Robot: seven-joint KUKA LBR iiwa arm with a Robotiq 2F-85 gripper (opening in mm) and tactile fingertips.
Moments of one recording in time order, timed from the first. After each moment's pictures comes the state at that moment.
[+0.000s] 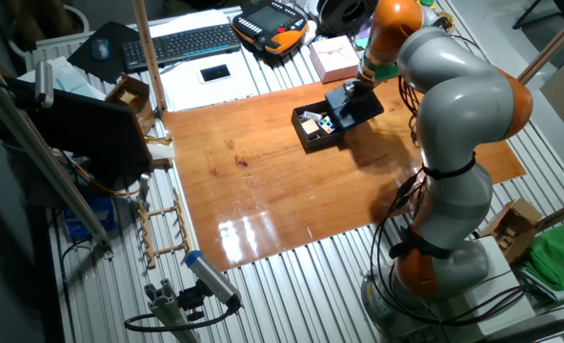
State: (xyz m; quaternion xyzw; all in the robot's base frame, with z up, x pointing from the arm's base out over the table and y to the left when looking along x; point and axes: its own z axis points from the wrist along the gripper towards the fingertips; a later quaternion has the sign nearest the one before) arm 0.626 -0.105 0.170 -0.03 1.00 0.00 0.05
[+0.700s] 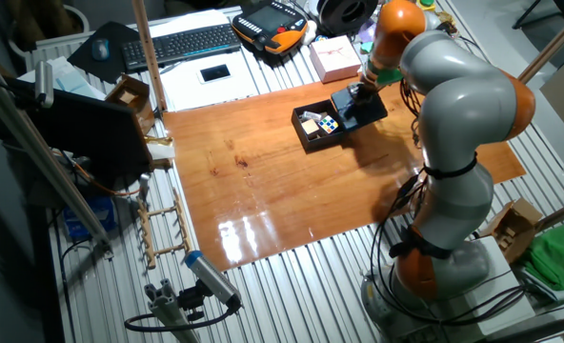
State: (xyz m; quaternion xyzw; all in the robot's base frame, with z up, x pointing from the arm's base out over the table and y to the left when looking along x) arm 0.623 -0.116 0.164 -0.03 1.00 -0.03 0.05
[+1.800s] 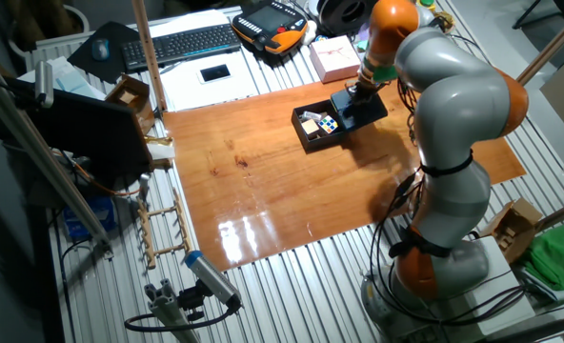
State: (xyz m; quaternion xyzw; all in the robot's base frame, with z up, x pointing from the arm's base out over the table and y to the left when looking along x) arm 0.624 -0.115 0.163 0.04 1.00 0.00 0.02
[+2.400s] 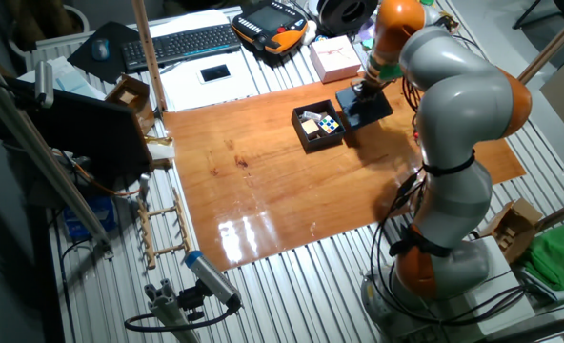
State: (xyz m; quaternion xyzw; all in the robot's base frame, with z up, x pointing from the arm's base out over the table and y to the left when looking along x) arm 0.626 -0.144 0.162 0.00 1.00 -0.03 0.04
